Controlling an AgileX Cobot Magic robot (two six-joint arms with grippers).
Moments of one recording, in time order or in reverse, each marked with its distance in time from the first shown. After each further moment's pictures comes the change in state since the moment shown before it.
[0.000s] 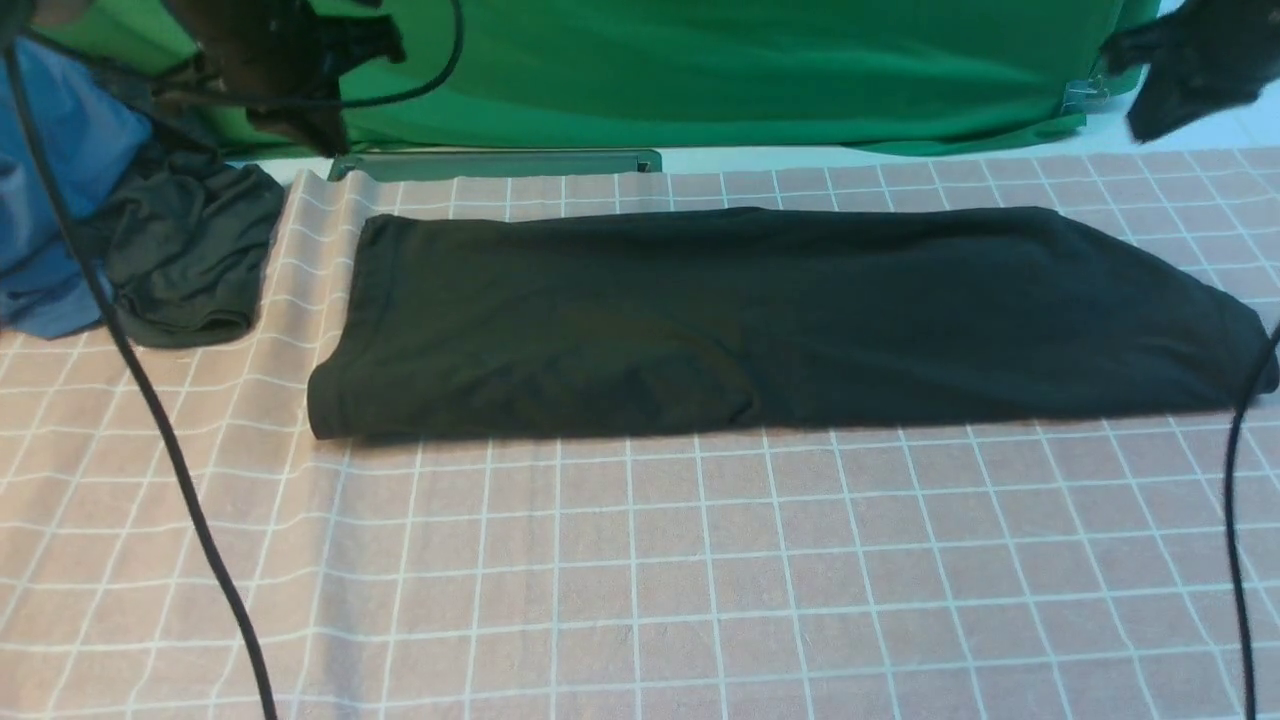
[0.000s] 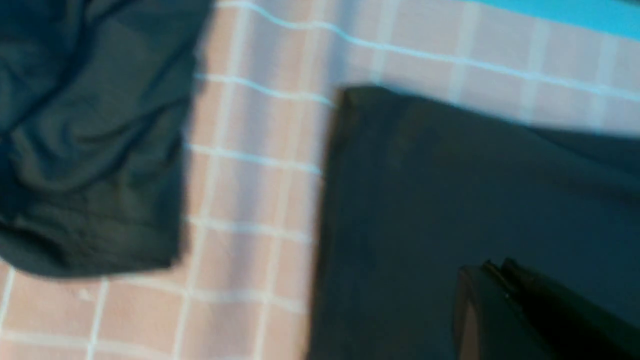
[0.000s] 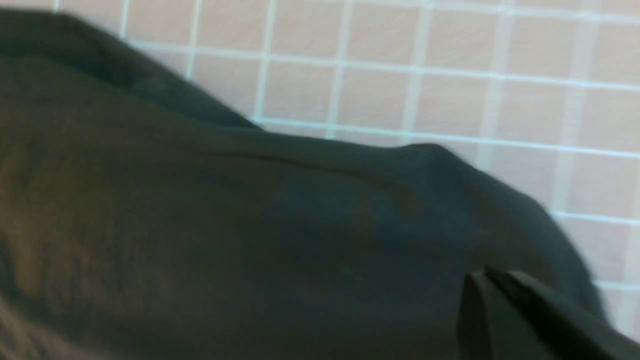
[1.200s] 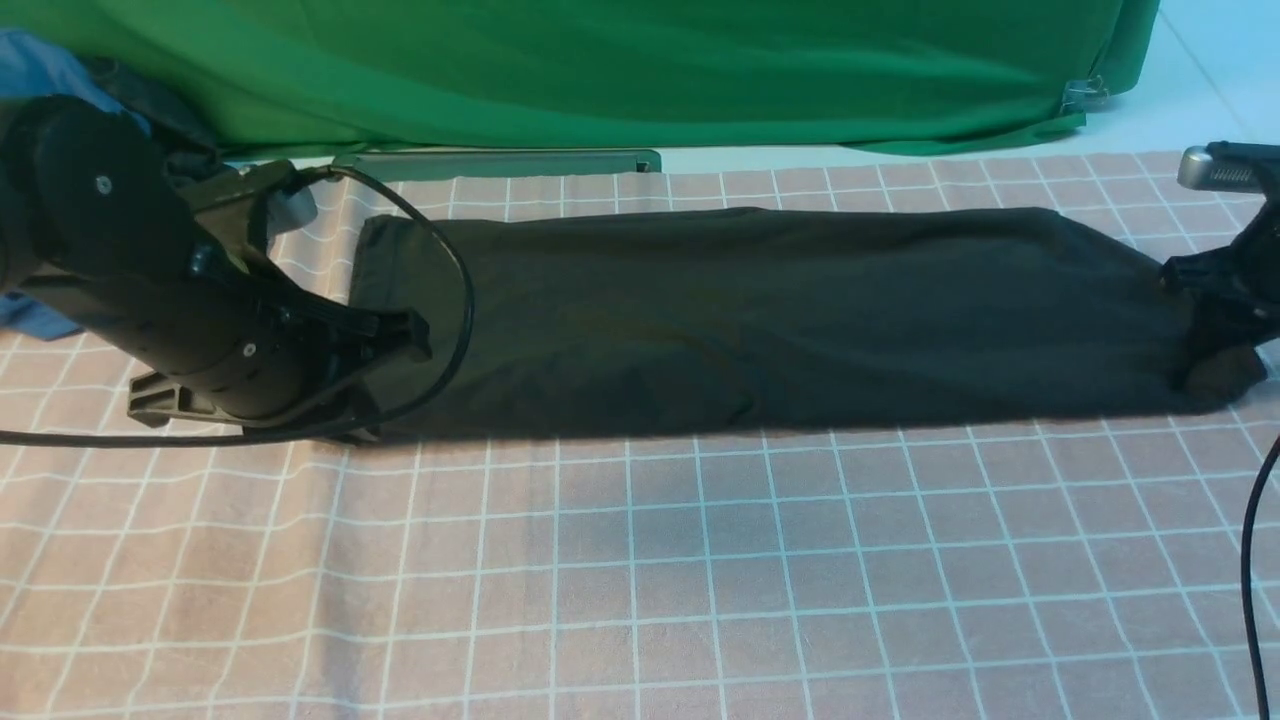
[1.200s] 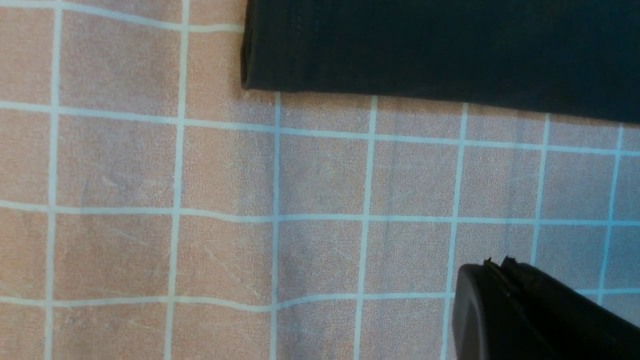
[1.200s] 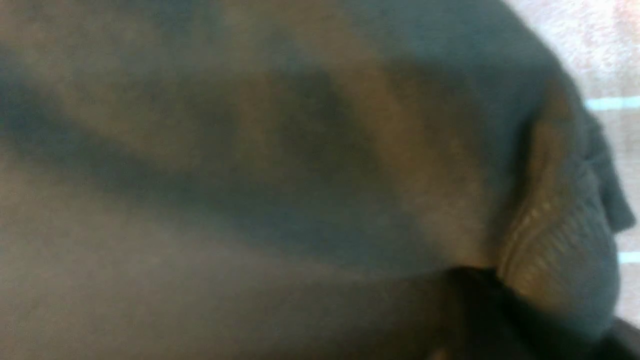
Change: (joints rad) right arm -0.150 0.140 0.363 -0.039 -0.225 -0.027; left arm -0.112 -0.589 1.030 -0.130 -0.371 0.025
